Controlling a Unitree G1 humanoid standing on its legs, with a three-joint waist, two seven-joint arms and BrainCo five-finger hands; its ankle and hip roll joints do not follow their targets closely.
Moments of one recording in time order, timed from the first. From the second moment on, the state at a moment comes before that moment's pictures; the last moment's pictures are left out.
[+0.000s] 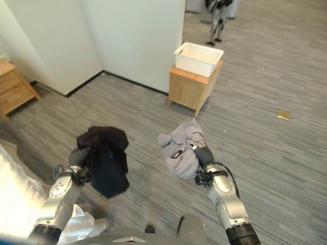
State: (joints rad) left arm 0.07 0.33 -0.01 0.13 -0.54 -0.06 0.04; right arm 0.06 -0.35 0.15 0.07 0.52 -0.02 0.07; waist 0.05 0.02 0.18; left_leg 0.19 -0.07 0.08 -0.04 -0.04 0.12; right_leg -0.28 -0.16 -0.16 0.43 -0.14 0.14
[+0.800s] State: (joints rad) left arm 0.01 0.30 -0.12 0.15 -0.55 -0.04 0.01; right arm 0.04 -0.36 0.07 0.09 0.55 -0.06 -0.01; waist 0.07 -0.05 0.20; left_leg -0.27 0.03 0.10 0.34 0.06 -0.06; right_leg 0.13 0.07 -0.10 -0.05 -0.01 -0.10
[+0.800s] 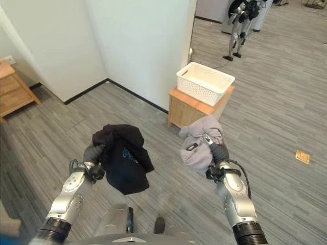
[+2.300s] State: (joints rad) left arm -0.05 0.28 -0.22 0.14 -0.55 -0.04 0.00; right arm 0.16 -0.41 -0.01 0.13 0.51 -0.03 0.00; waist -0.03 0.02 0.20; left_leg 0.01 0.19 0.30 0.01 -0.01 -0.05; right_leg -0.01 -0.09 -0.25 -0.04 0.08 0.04
